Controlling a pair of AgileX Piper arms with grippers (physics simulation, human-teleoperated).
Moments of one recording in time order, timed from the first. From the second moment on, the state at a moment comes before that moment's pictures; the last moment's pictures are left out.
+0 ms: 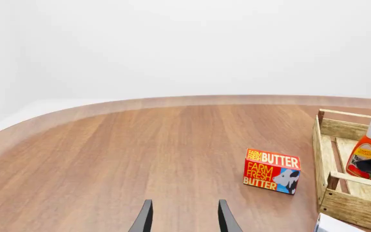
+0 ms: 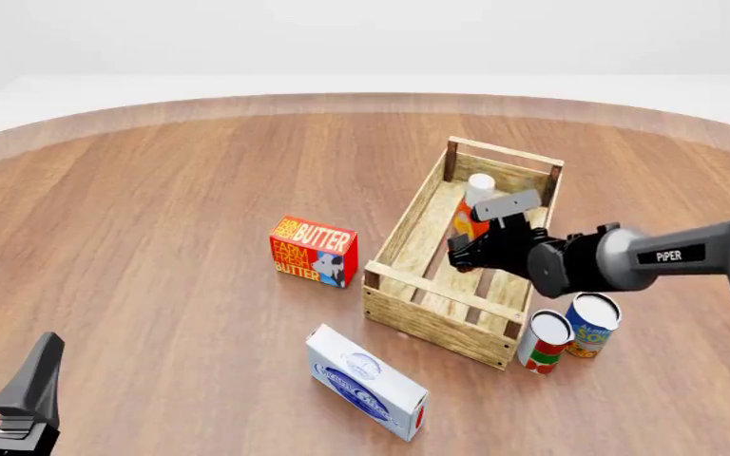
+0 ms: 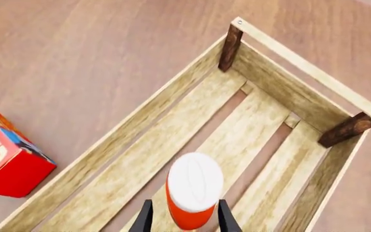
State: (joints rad) left arm 0.00 0.00 0.00 0.00 0.00; right arm 0.26 1.93 -0.97 -0.27 -0.08
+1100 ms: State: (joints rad) left arm 0.00 0.00 0.00 0.00 0.00; right arm 0.26 1.64 -0.87 -0.17 -0.10
